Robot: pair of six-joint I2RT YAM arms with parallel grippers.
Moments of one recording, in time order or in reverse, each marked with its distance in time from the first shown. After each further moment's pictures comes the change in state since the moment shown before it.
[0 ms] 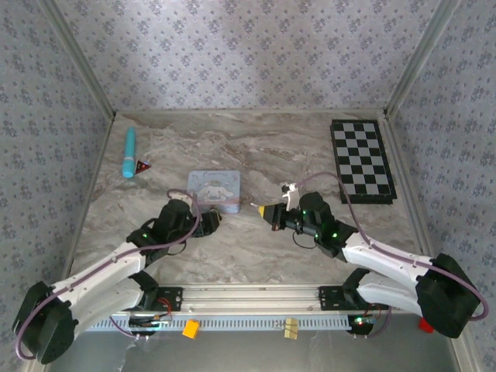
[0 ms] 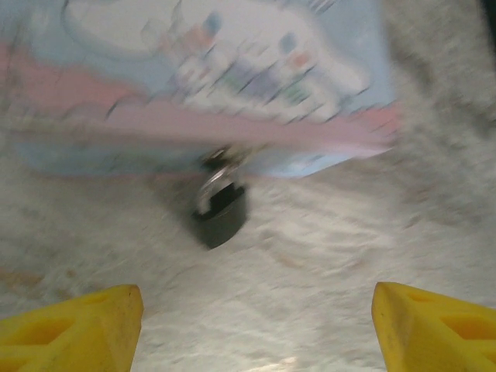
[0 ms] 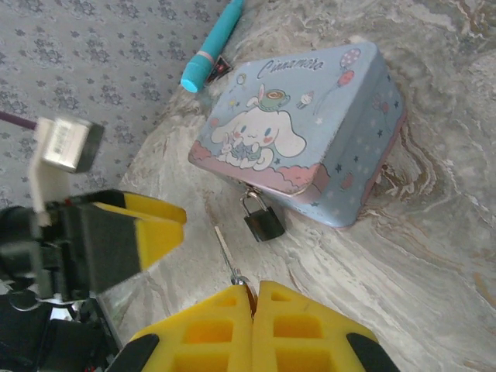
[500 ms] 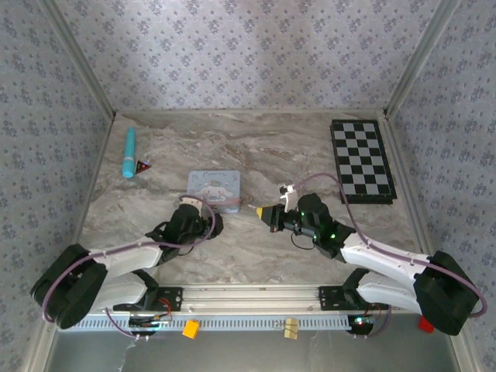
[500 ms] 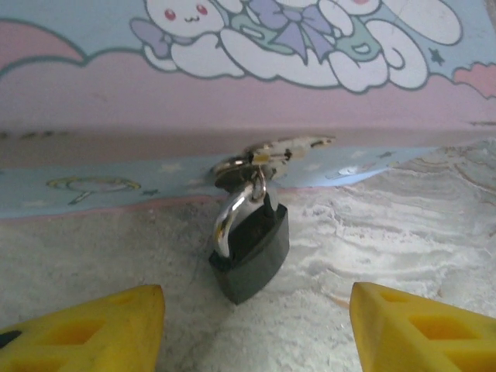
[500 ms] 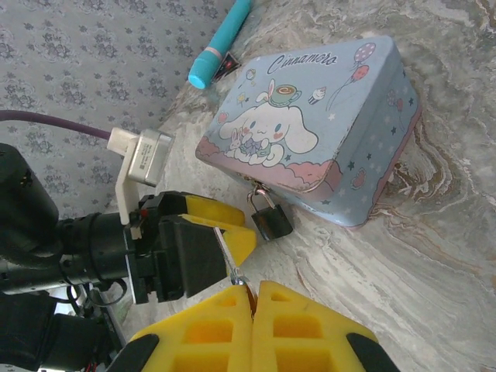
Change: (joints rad) left arm -0.018 0.303 -0.095 0.439 -0.030 0.098; right arm 0.019 0.016 -0.008 0.041 -0.001 -0.001
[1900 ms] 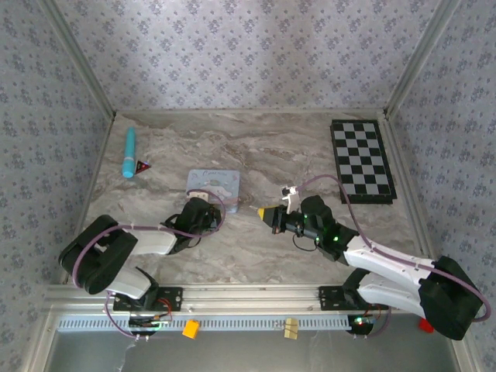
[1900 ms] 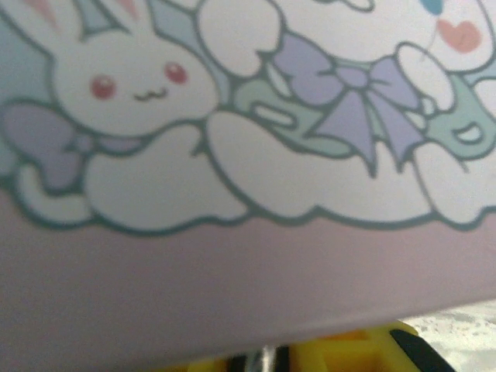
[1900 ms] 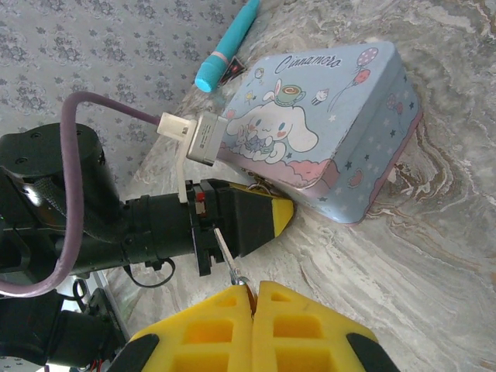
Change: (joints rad) left arm 0.008 0.247 0.089 0.118 -0.079 -0.005; right arm 0.002 -0.045 -0.020 -0.008 0.000 0.000
